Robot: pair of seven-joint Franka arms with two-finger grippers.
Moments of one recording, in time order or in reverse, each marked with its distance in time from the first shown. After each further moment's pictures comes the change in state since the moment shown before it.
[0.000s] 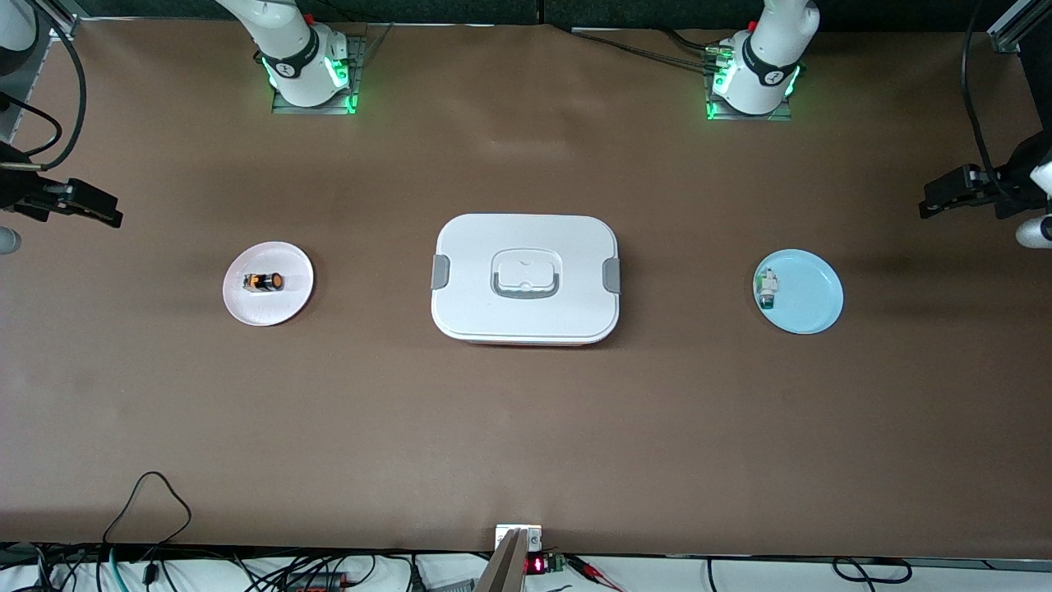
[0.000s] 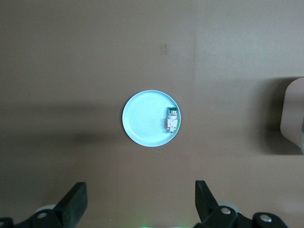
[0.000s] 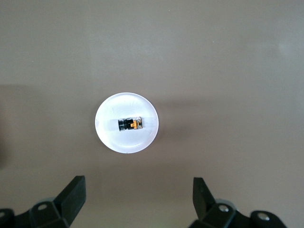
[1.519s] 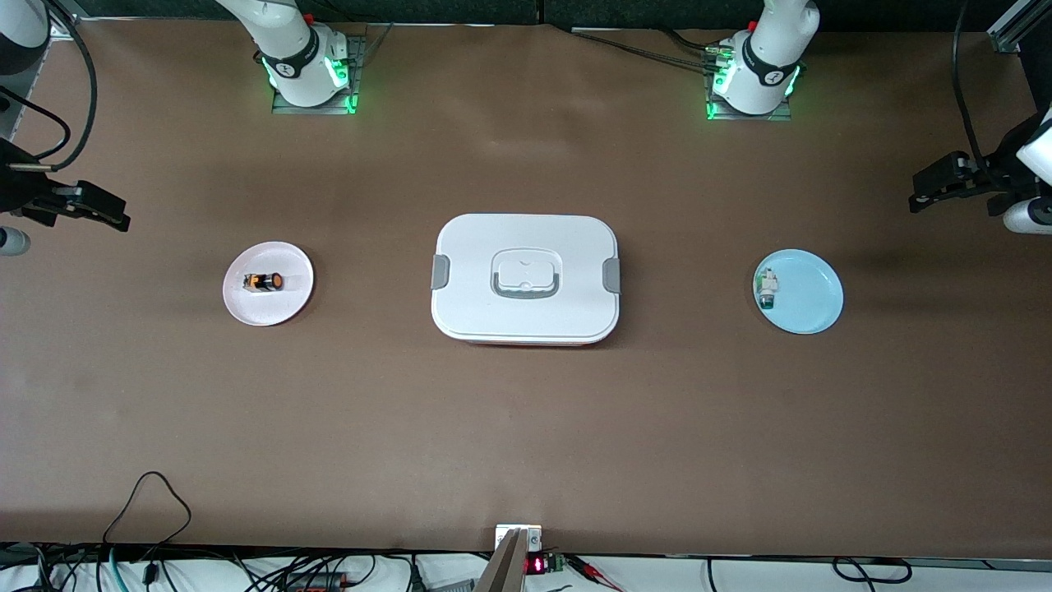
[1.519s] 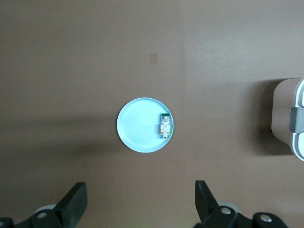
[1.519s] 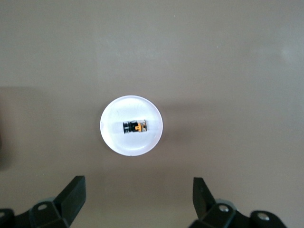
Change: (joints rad) left arm -0.007 -0.020 -0.036 0.001 0.000 0.018 0.001; right arm -0.005 -0.009 0.025 0.005 0.000 -0.012 0.010
